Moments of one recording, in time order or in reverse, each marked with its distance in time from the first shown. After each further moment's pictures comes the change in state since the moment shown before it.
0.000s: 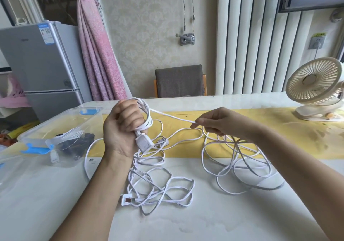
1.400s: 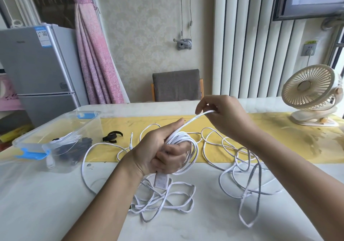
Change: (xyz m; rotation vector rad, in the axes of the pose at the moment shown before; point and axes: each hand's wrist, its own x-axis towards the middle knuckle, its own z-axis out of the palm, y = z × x) left_hand 0.010 -0.047 0.023 0.652 -0.144 -0.749; right_hand -0.006 -0.049 0.012 -0.488 0.553 -0.122
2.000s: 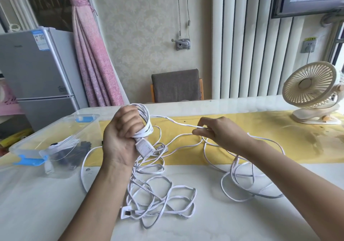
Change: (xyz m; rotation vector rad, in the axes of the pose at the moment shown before) left_hand -0.034 0.011 -0.031 -0.768 0.182 0.768; right_hand -0.004 0.053 0.034 -0.195 -0.255 -0.073
